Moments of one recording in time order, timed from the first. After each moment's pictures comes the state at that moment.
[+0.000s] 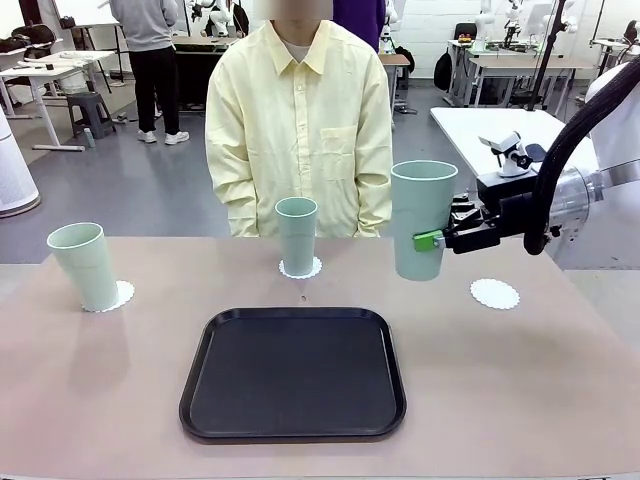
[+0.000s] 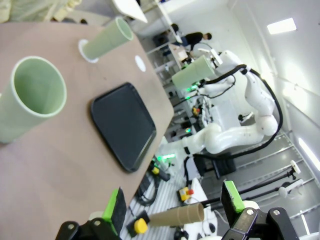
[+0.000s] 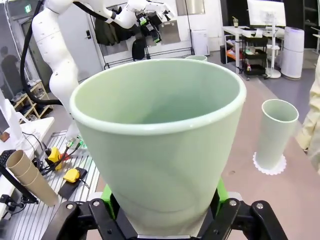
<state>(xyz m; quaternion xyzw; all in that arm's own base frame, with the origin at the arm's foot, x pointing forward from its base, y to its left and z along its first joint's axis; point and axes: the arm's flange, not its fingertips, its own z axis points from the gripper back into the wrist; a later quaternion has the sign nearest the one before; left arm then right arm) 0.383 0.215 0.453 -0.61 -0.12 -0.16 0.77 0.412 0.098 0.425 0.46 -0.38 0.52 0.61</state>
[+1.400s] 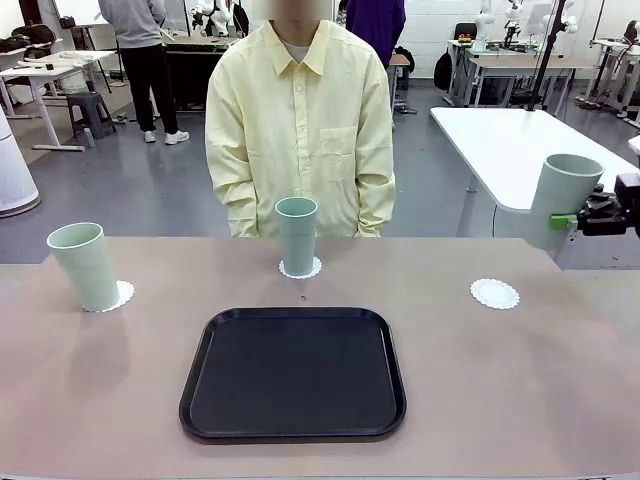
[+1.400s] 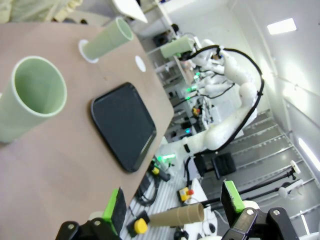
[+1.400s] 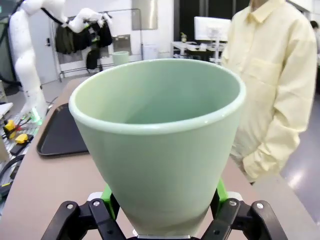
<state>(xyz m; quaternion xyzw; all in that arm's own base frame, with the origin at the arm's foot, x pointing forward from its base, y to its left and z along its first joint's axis) 0.382 0.216 0.453 -0.61 -0.13 -0.16 0.77 0.532 -0.178 0.361 0.40 -0.49 0.48 0.61</state>
